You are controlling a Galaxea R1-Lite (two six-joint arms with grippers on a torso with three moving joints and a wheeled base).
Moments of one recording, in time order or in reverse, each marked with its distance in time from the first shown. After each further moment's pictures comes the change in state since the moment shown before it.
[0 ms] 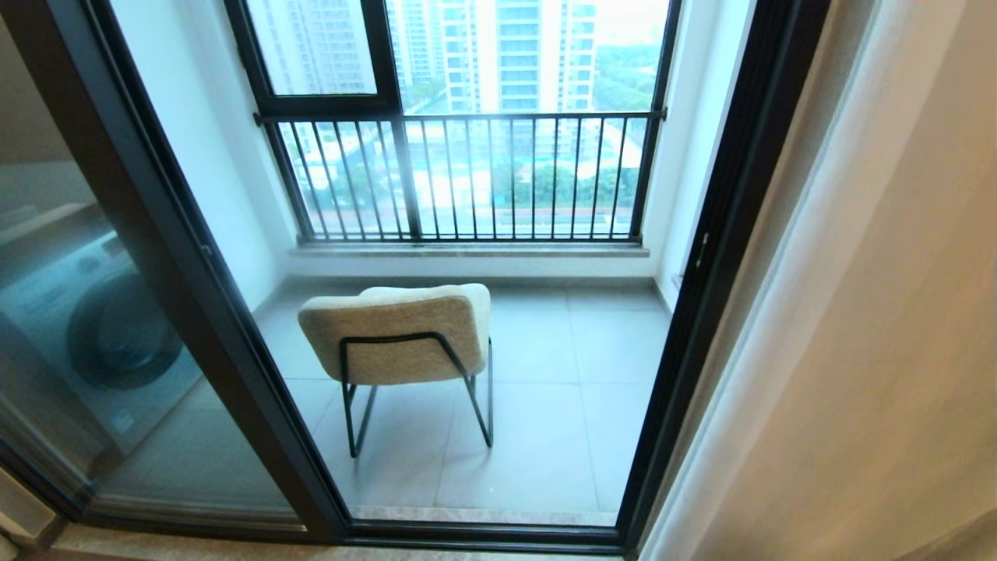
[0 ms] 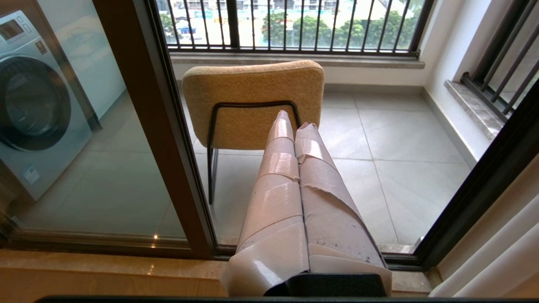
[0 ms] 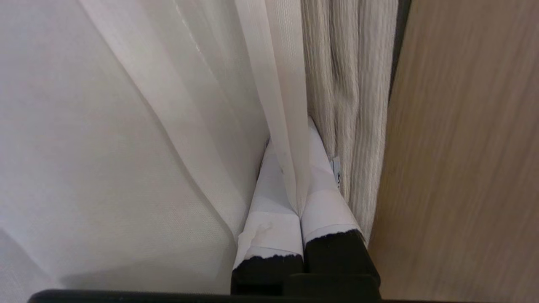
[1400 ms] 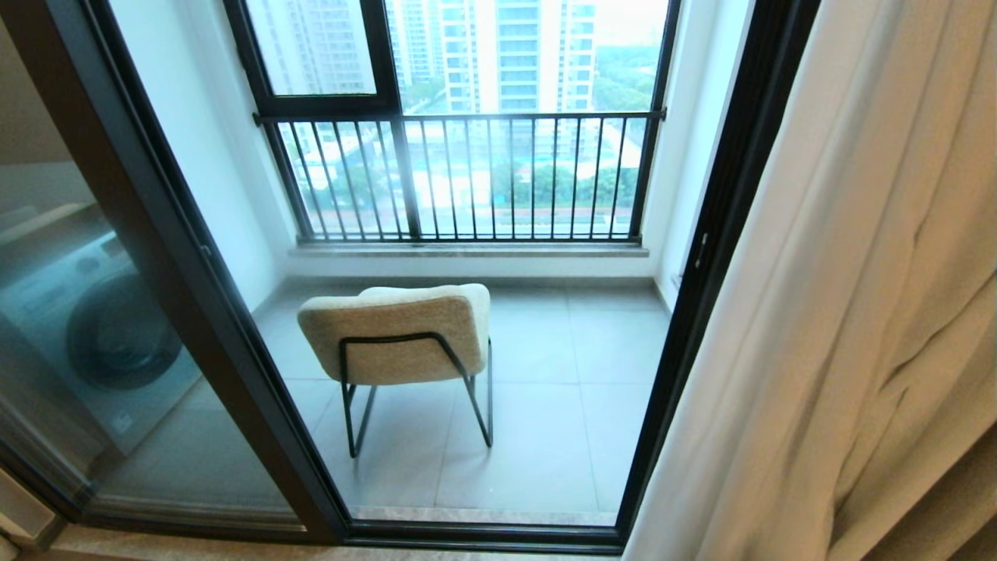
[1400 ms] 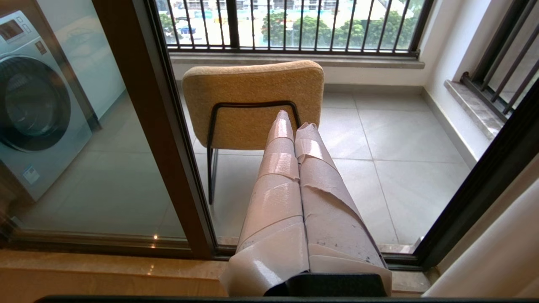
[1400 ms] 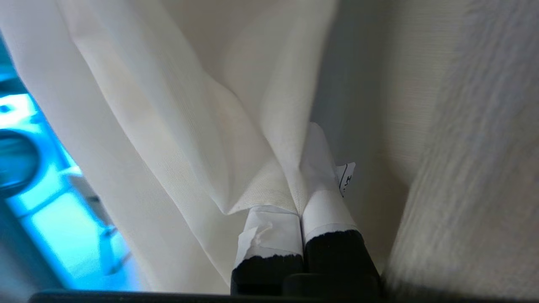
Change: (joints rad) left arm 0.000 0.000 0.000 0.000 0.000 0.000; right arm 0.394 -0.544 0.623 0.010 0.623 0.155
